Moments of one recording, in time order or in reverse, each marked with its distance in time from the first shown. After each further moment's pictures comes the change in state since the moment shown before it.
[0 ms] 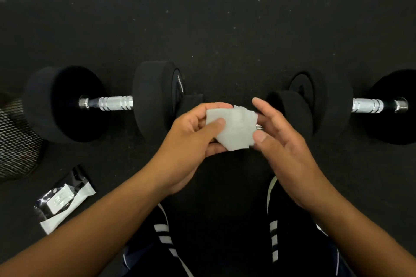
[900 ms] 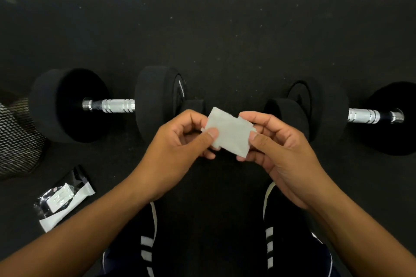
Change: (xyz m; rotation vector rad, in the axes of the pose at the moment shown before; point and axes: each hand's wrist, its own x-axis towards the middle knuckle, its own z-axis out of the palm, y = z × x) left_hand -0.015 0.004 -0.018 0.296 0.027 0.212; right_hand 0.010 -0.026 -0.002 0.202 0.039 0.197
